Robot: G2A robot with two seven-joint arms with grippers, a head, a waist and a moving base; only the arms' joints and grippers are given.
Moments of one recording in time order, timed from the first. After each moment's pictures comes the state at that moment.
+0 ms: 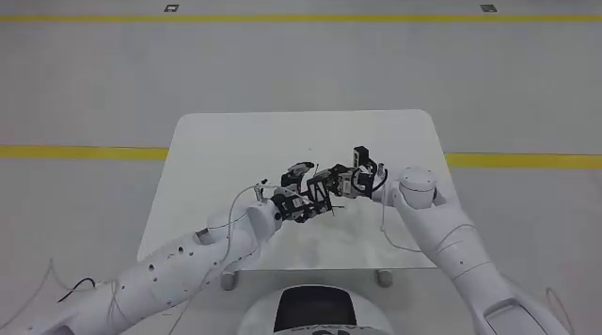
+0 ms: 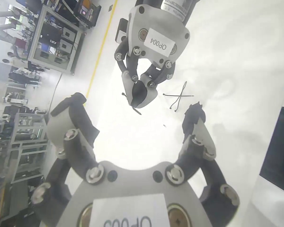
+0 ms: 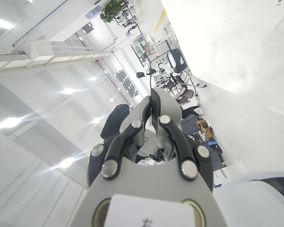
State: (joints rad) left arm 1.12 -0.91 -0.53 -1.85 1.57 -0.11 -0.38; right arm -1.18 -1.27 1.07 -1.15 0.55 0.33 0.87
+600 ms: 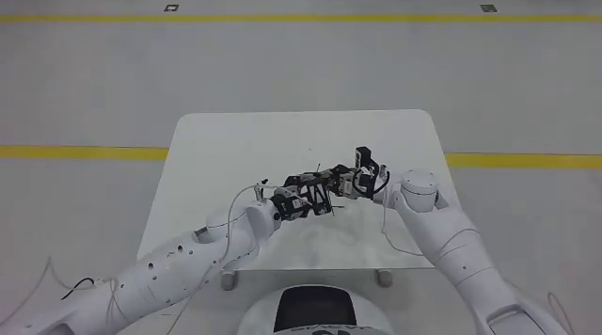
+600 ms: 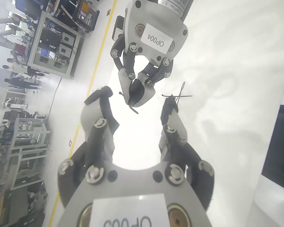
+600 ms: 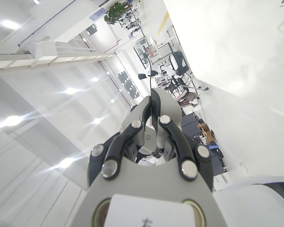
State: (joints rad) left arm 1.10 -0.90 -0.51 -1.84 1.57 -0.12 -0.35; right arm -1.21 -1.26 1.08 -1.20 0.56 0.33 0.85
